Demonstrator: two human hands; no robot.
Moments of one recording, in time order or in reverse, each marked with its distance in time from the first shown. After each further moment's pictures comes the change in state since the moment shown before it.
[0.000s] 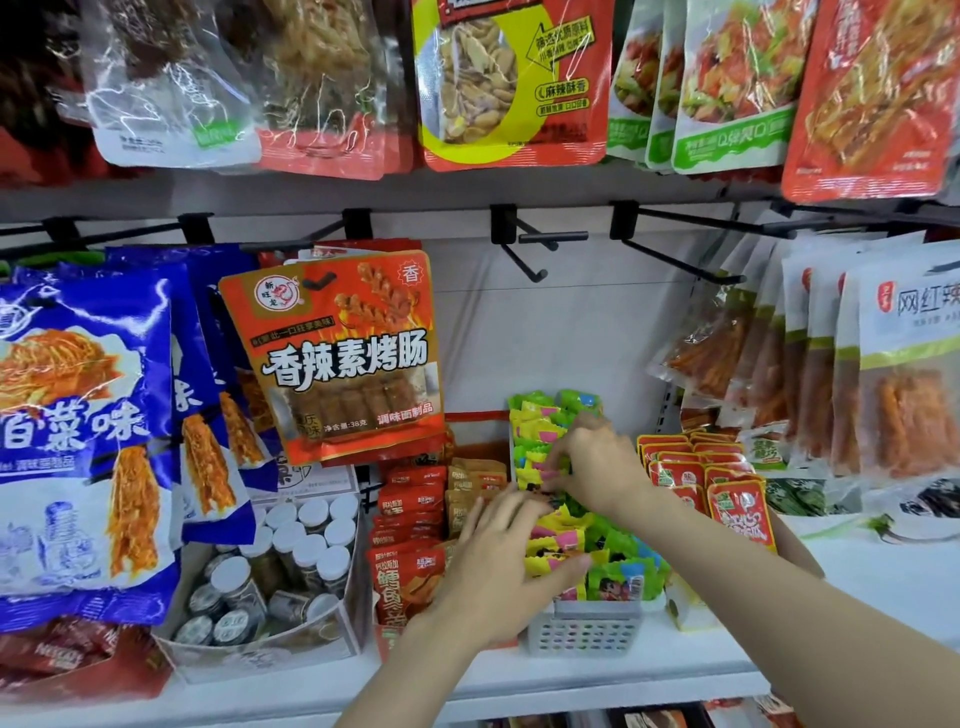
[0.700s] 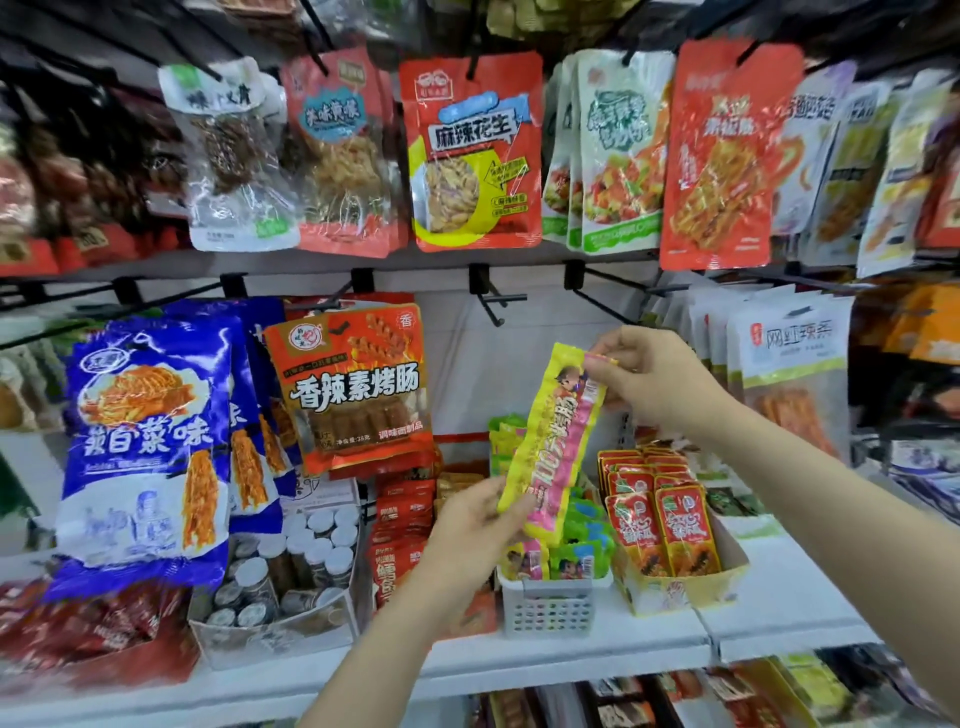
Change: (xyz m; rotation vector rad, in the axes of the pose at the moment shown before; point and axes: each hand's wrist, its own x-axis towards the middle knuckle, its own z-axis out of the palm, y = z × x) left_hand -0.033 0.081 -0.072 -0.966 0.082 -0.213; right_hand -0.075 0.013 -0.165 0.832 0.279 0.012
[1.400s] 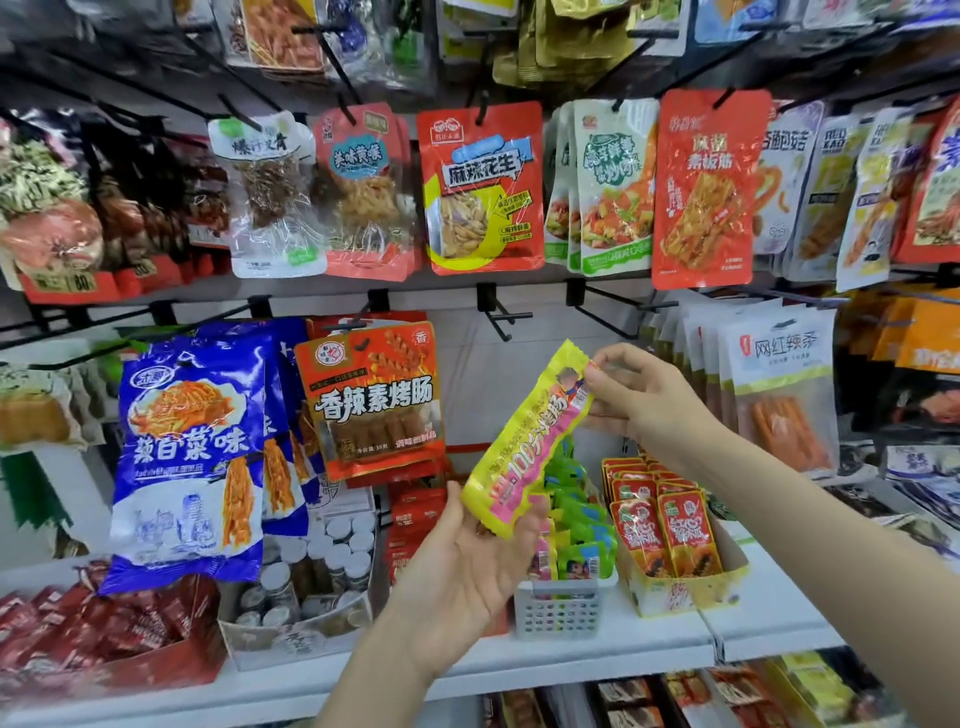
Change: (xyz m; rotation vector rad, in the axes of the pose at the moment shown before) left_hand -0.051 0.036 -0.018 -1.035 -0.191 -0.302; right_hand -0.028 -0.006 0.010 0.578 -0.106 0.044
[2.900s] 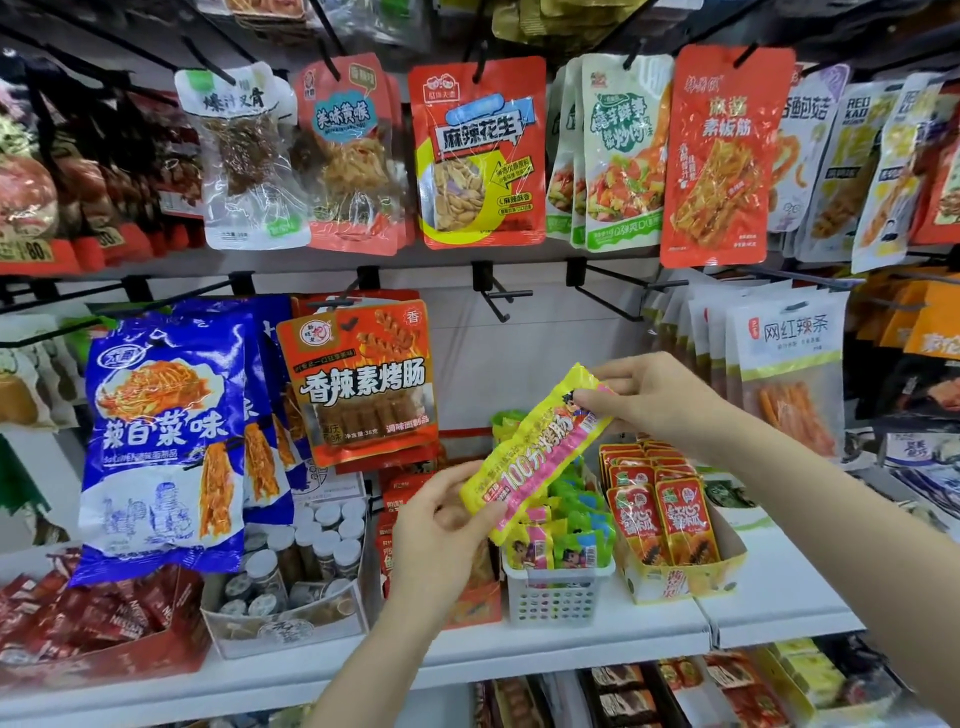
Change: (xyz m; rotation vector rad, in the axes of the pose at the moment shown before) left_hand 0.024 -0.004 -0.026 1.017 0.415 0.558; right_hand 0.007 0.006 -0.015 -0.532 -0.113 0.082
